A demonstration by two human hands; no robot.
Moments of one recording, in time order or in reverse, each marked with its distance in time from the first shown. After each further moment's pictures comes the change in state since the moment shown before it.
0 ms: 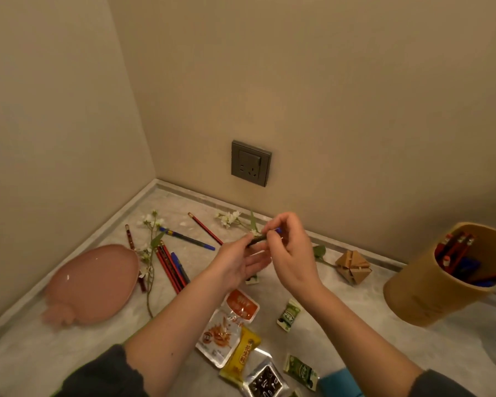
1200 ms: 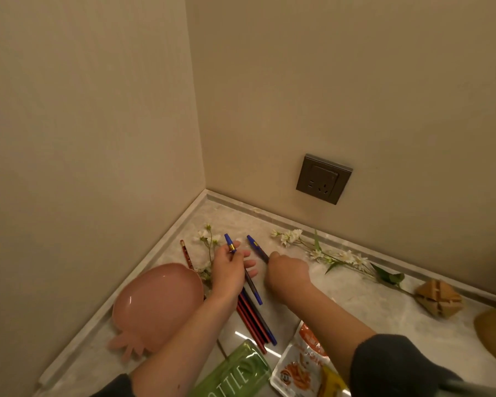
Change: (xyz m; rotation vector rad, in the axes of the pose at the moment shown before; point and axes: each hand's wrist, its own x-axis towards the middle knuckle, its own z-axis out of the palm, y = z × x) left_hand 0.022 0.052 -0.123 0.119 0.367 0.432; right_hand 0.059 0.052 0.161 -1.184 -0.560 0.252
